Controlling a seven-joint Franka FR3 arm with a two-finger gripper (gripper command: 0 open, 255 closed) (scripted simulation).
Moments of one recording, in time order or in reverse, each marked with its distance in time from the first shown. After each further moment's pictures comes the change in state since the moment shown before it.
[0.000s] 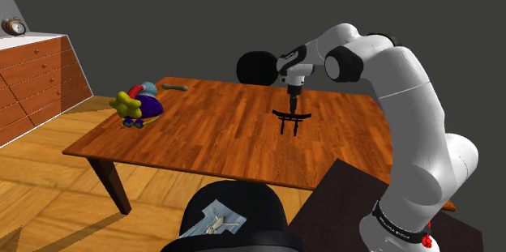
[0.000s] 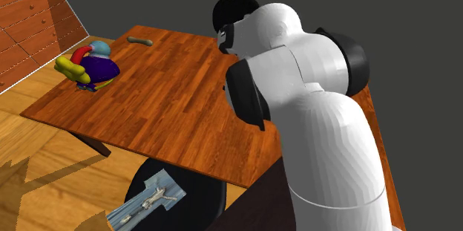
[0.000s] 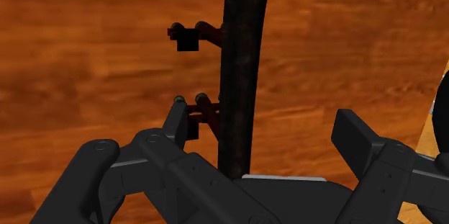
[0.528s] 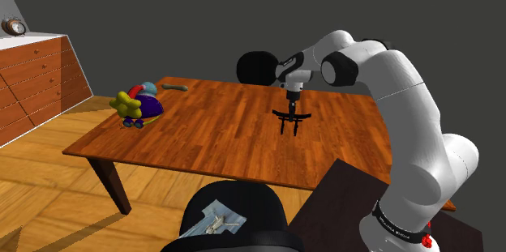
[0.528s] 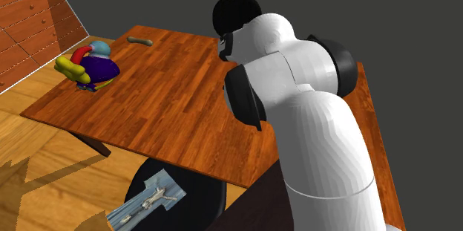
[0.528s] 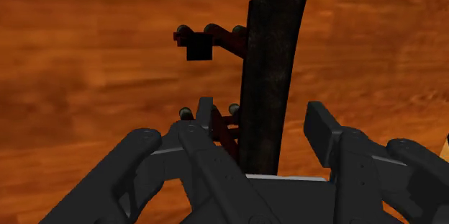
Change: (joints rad) arm -0.010 0.063 0.014 0.012 0.017 0.047 -0.013
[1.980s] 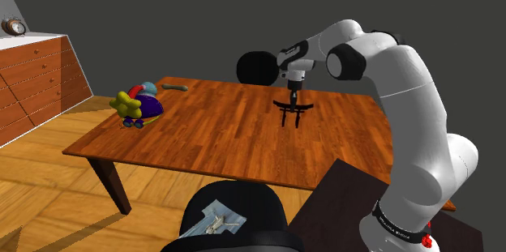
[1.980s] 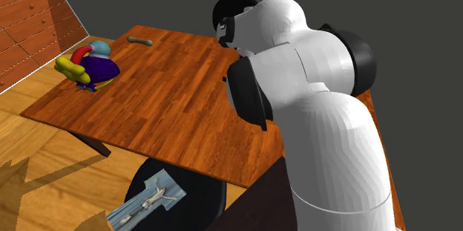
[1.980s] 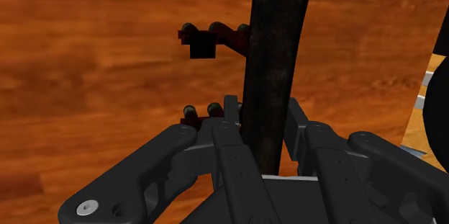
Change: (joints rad) arm 0.012 -0.092 -0.020 0.009 -0.027 -0.097 0.021
